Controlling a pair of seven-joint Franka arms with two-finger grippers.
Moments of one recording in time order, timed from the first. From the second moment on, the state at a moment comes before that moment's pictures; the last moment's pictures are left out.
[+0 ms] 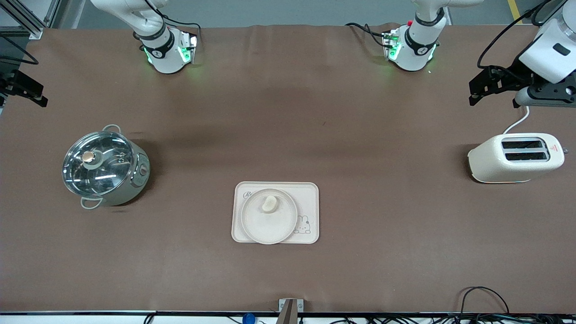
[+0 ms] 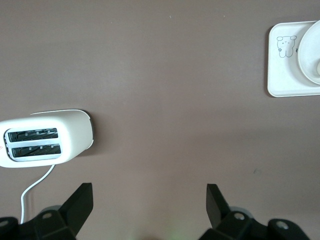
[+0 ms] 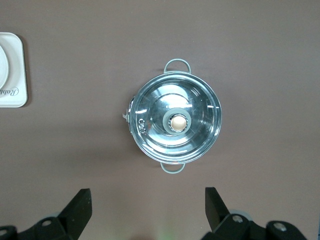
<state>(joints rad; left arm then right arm) -0.07 -0.04 -0.10 -1.52 0.00 1.49 -0.08 0.07 -0.08 -0.15 -1.57 -0.06 1.48 -0.07</state>
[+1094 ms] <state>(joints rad) -0.07 -0.03 -0.09 -1.51 0.00 1.49 -0.08 0.32 0.30 -0.13 -1.77 0.44 2.06 0.03</state>
